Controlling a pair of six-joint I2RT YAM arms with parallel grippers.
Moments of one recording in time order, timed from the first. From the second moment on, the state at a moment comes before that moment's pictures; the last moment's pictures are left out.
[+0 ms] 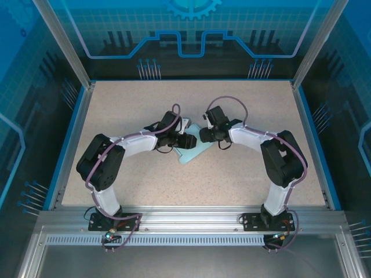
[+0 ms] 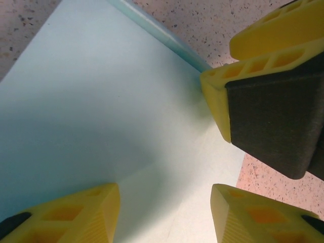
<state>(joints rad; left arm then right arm) -0.53 1.79 1.07 -0.17 0.33 -0.40 0.51 1.81 1.17 -0.37 0.03 0.25</state>
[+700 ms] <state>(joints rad) -0.34 1.86 1.21 -0.32 0.33 -0.36 0.52 1.52 0.98 -0.49 -0.22 0.34</state>
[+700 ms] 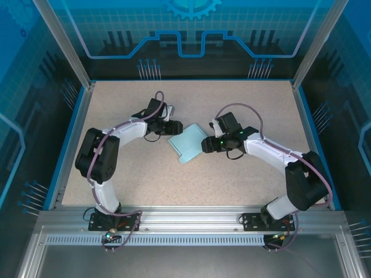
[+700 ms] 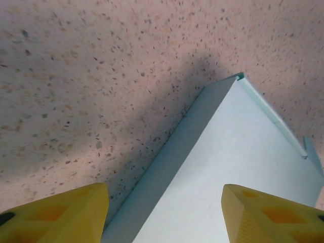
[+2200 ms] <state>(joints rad) -0.38 1.83 1.02 -0.20 0.55 -0.48 0.37 1.68 0.78 0.05 -0.59 0.66</state>
